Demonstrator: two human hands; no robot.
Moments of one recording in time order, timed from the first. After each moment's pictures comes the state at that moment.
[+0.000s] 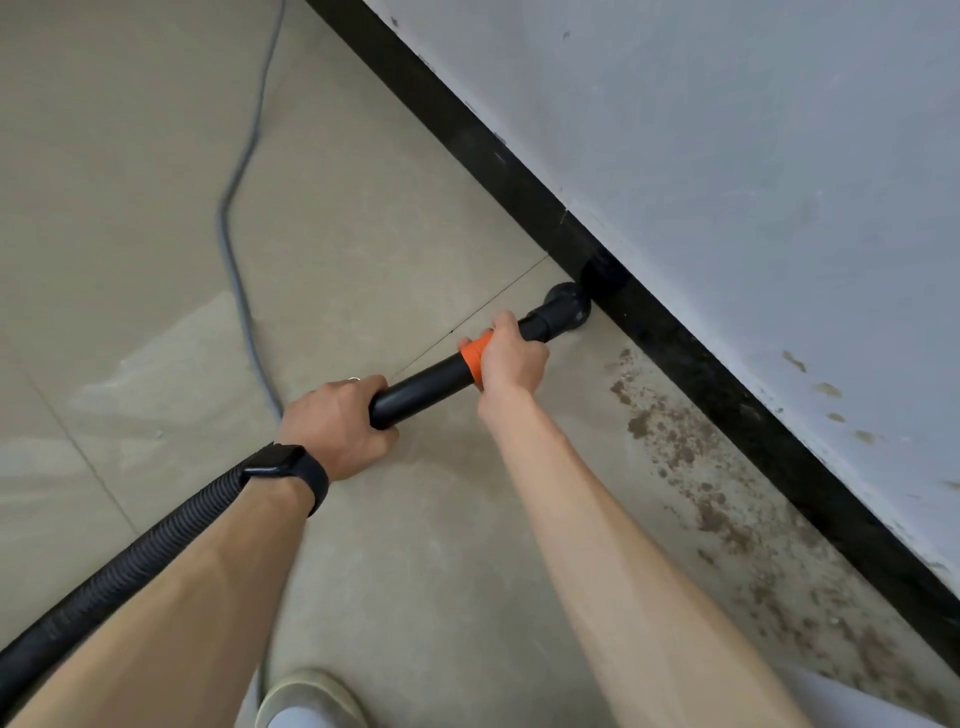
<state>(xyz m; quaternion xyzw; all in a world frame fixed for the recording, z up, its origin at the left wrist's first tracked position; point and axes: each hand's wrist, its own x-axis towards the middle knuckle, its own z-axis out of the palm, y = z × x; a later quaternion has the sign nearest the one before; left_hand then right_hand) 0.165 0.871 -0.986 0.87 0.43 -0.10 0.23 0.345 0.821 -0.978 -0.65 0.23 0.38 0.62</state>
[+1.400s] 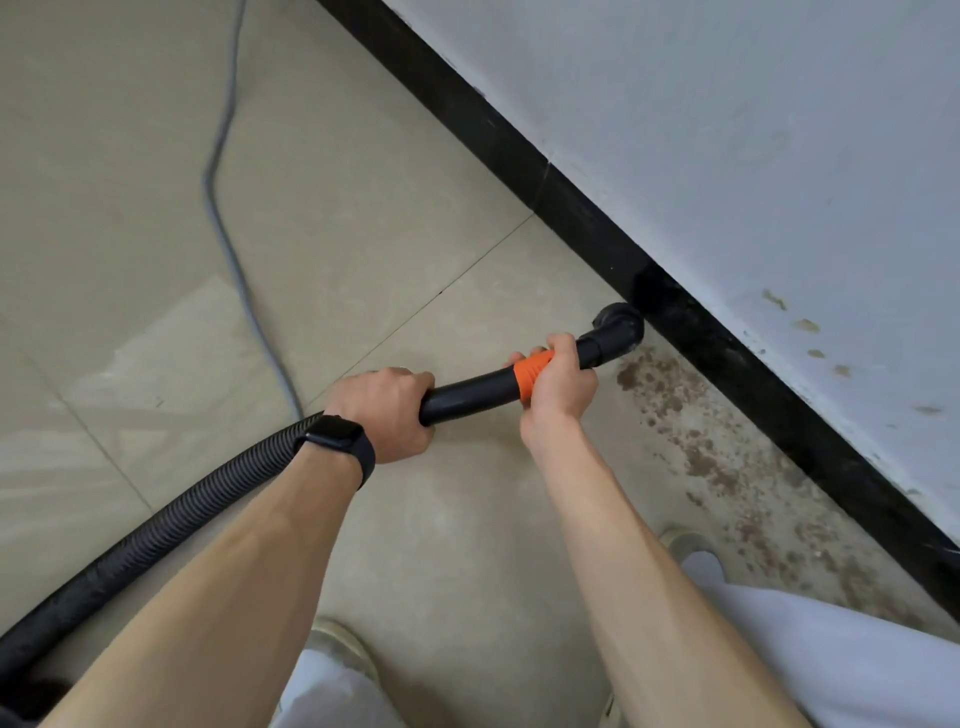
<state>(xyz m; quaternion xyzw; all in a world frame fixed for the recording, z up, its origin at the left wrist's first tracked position) 0.192 0.828 -0.979 0.92 0.30 -0.19 0.16 0.346 0.734 -0.980 -0.60 0.29 0.30 0.68</state>
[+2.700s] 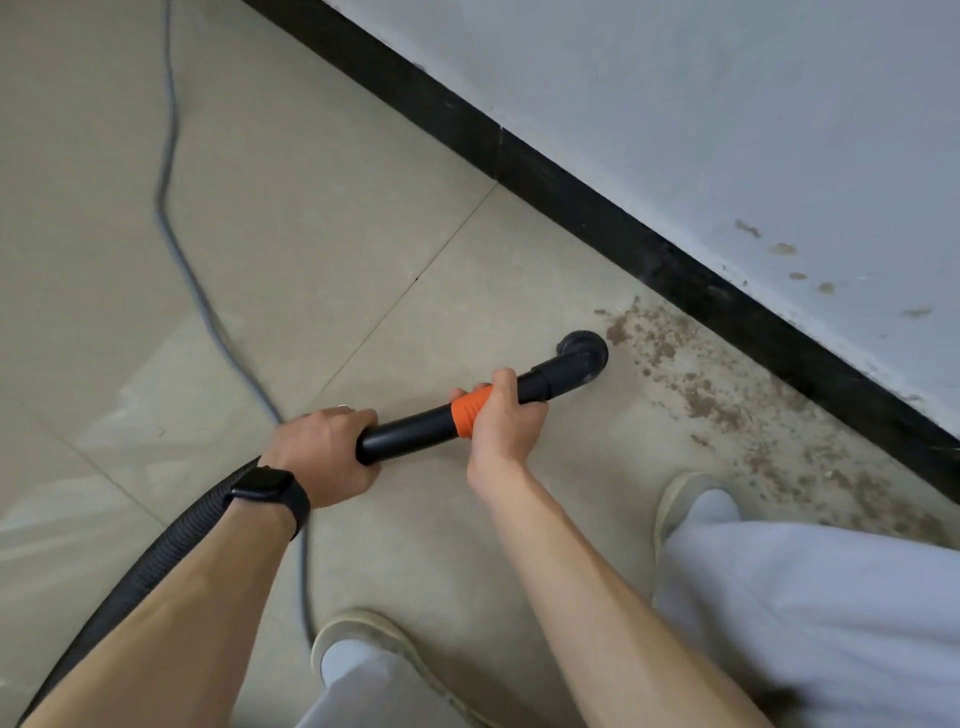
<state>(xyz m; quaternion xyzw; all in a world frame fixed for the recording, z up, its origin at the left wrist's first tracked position) 0.123 0.835 -0.979 0.91 0.30 -0.23 0.17 0.267 0.720 -0.980 -0.59 0.34 0.29 0.67</state>
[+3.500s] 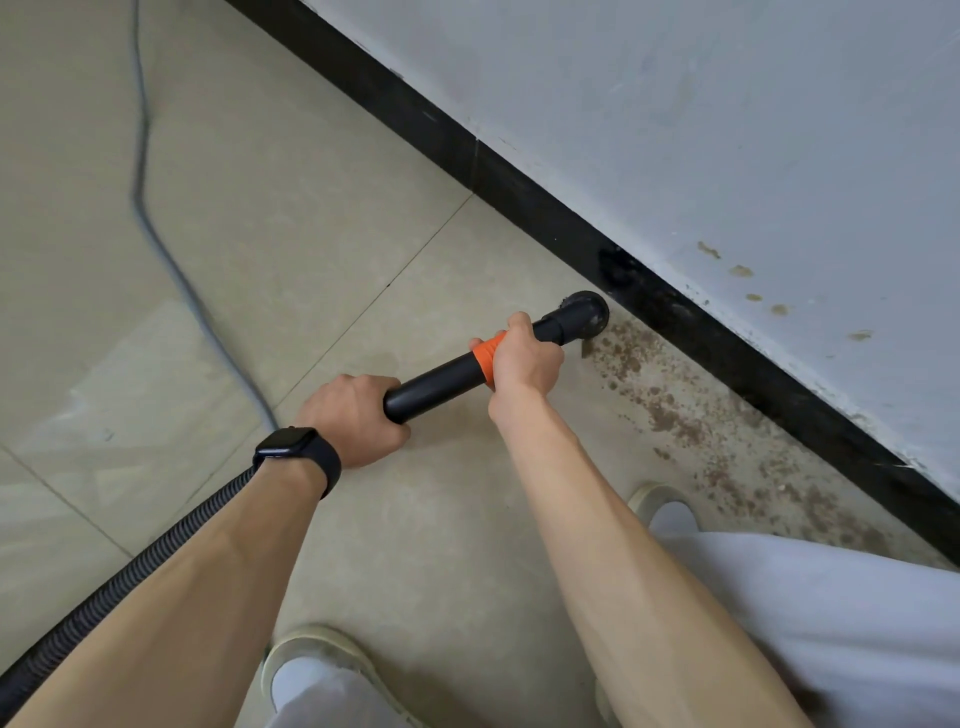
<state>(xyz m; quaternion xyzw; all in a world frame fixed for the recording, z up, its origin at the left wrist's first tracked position) 0.196 0.819 -0.977 0.87 0.35 -0.21 0.26 0.351 0.727 -0.971 -0.67 0.31 0.30 0.60</state>
